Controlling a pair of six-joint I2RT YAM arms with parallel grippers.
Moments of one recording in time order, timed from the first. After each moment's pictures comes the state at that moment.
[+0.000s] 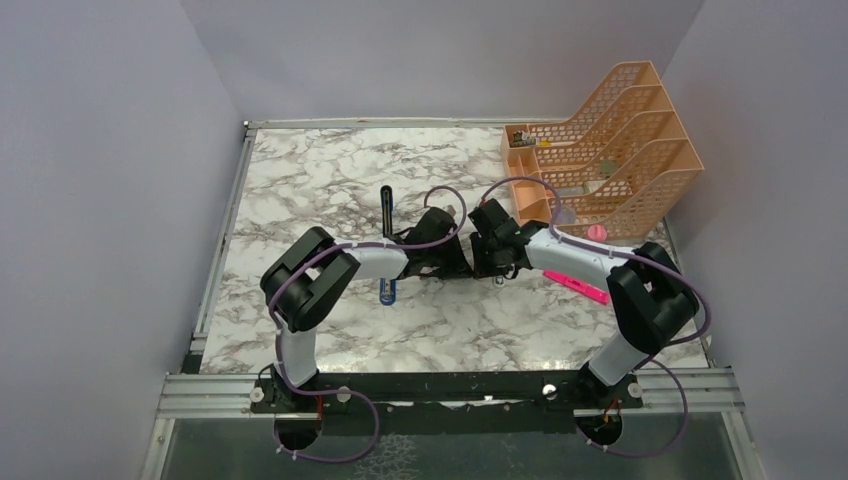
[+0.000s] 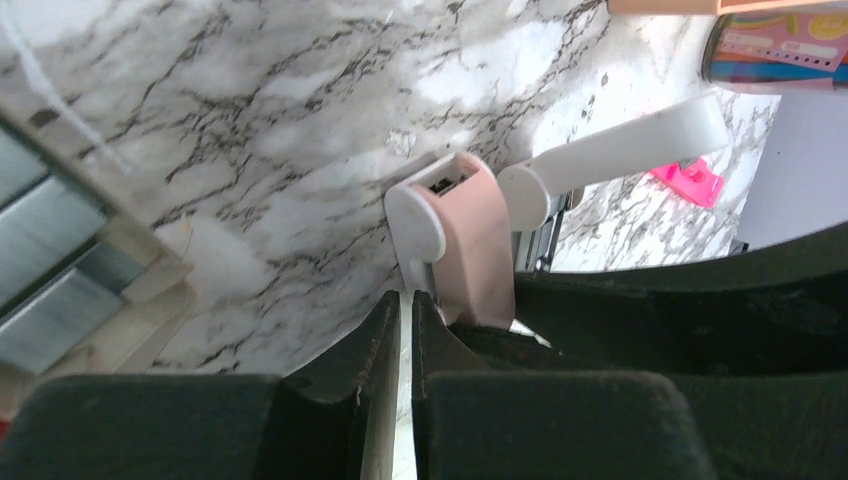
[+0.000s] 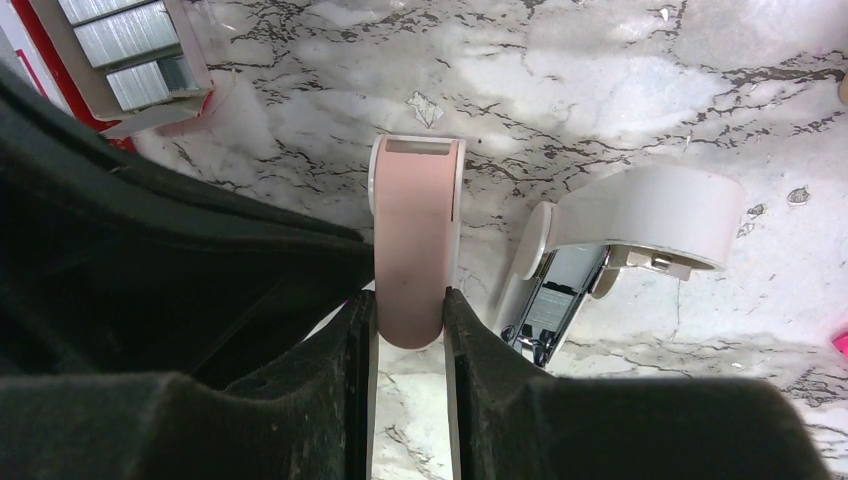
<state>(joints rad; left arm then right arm) -0.78 1.90 1.01 0.12 0.25 -0.94 0.67 1.64 0.98 -0.44 0.08 0.48</state>
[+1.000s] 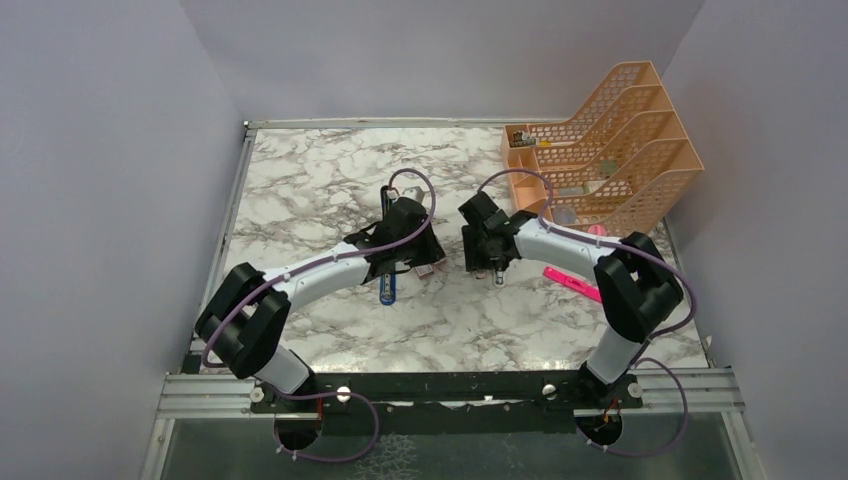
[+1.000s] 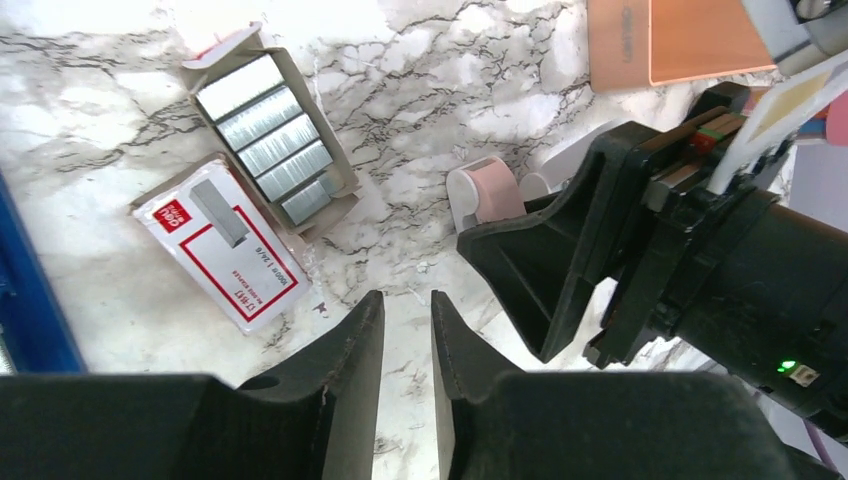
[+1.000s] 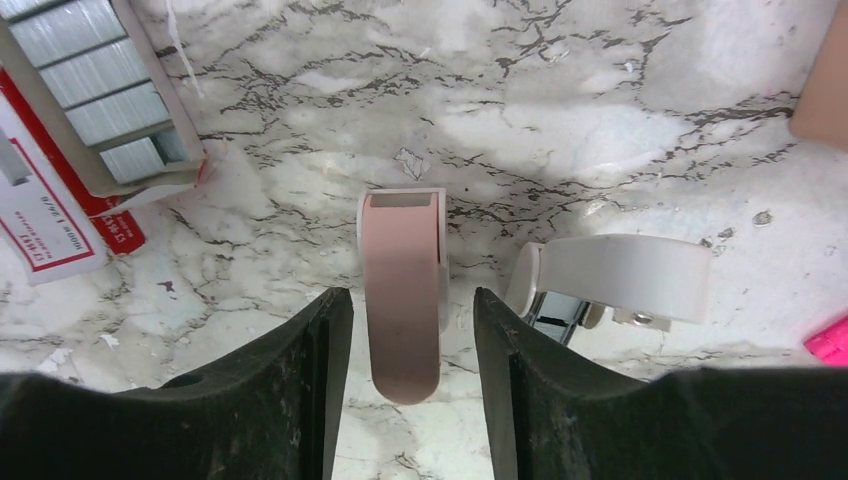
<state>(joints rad) -0.73 1.52 0.90 -0.09 0.03 -0.81 0.68 1.73 1.09 -0.53 0.17 0.52</state>
